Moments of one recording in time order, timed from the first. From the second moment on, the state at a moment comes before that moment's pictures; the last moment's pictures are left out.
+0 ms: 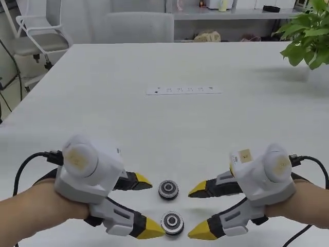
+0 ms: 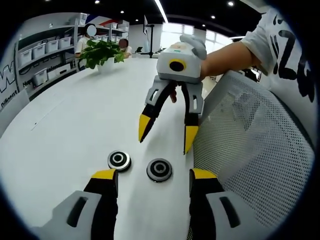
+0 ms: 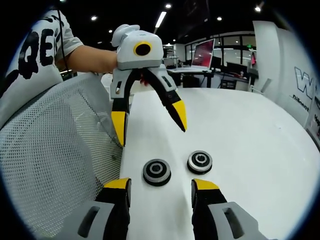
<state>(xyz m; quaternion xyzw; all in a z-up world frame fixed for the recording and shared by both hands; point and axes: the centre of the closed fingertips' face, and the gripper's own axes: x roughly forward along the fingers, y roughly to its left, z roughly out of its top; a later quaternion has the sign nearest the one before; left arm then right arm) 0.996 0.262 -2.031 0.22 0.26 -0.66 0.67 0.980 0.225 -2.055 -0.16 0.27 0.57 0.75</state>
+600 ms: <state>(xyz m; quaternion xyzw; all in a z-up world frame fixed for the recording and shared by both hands) 0.981 0.246 -2.049 0.23 0.27 -0.68 0.64 0.982 0.221 -2.065 -0.16 0.28 0.57 0.76</state>
